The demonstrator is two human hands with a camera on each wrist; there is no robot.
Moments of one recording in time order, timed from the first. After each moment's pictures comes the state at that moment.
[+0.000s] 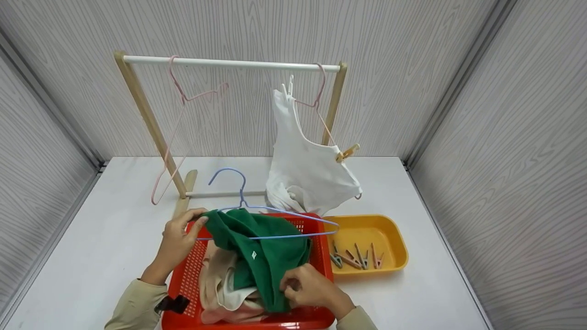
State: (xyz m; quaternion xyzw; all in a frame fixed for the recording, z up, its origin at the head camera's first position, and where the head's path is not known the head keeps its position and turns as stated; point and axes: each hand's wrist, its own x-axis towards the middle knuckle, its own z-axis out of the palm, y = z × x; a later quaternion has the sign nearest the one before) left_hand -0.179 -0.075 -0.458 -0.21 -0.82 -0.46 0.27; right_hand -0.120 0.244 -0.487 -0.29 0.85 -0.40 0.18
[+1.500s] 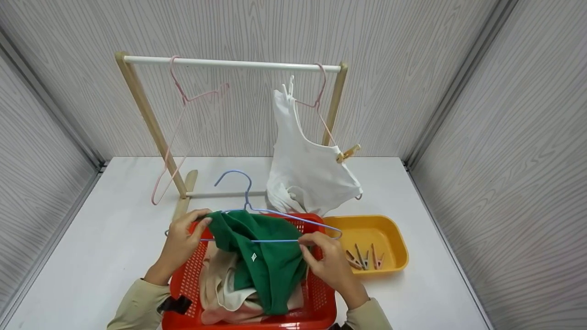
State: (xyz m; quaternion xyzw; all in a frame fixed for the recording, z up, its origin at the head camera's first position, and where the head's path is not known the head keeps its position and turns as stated) left_hand -0.179 -0.071 -0.460 -0.21 -0.82 -0.47 0.25; right_hand -0.131 0.253 -0.455 -0.30 0.82 -0.42 -0.26
